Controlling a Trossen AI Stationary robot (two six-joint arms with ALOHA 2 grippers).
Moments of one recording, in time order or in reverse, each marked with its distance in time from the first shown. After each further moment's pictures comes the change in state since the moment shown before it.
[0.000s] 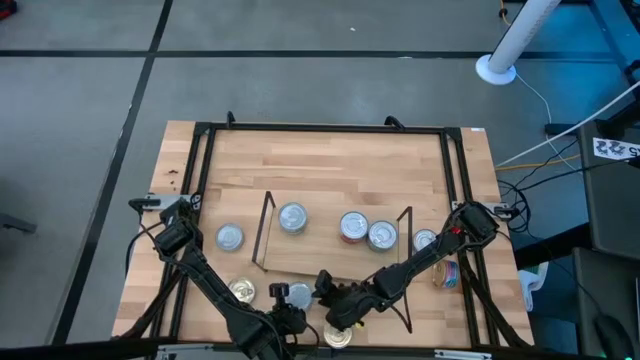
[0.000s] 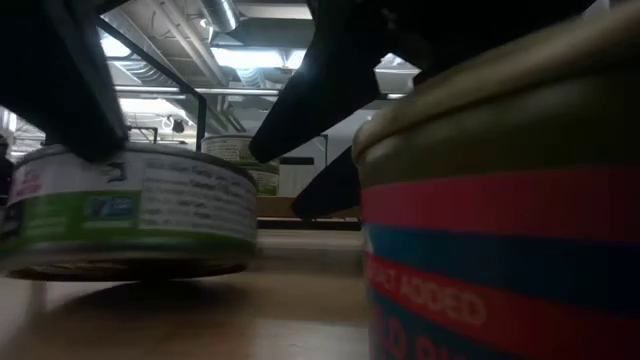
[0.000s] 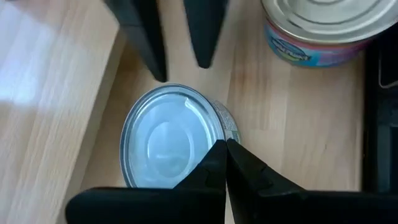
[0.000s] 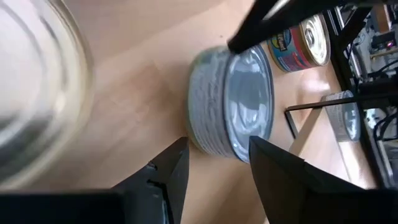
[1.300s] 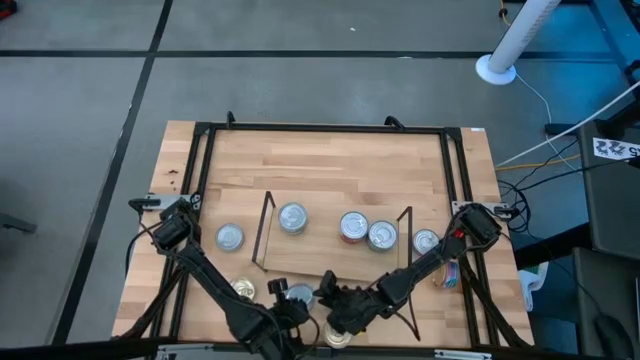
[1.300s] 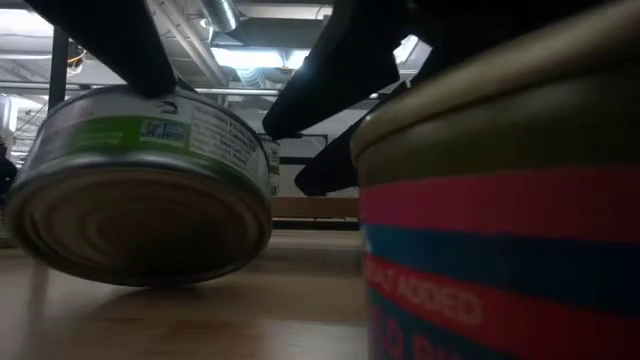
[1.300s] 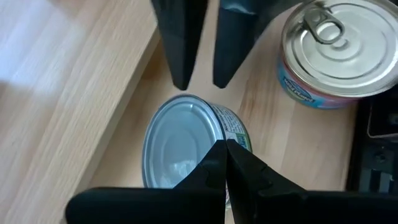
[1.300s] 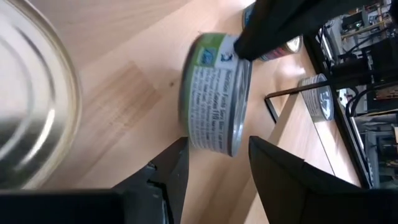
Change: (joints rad) left arm 0.025 -0.045 0.001 0.001 -0.016 -0.126; right arm 0.045 0.000 0.000 0.003 0.147 0.066
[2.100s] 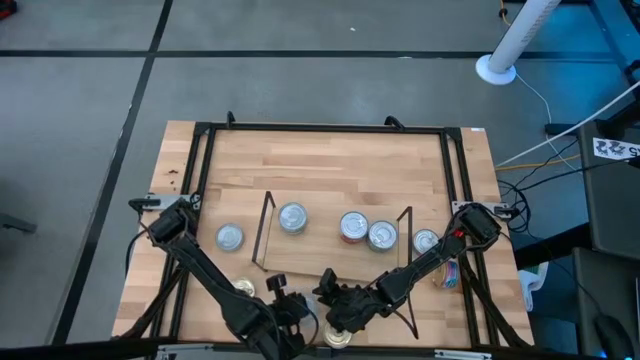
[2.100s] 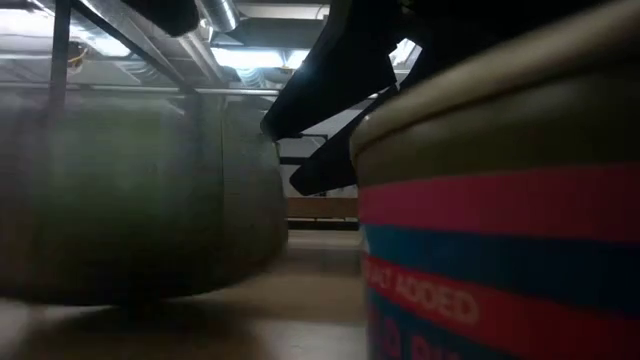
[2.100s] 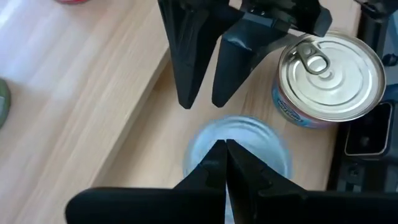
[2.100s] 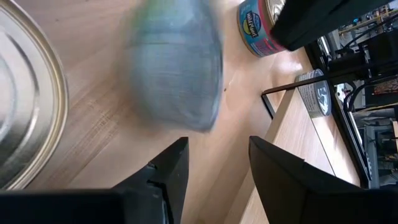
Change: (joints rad) left arm 0.013 -0.058 0.000 -0.007 0.005 -0.030; right arm -0.002 0.000 0.000 0.000 0.002 0.013
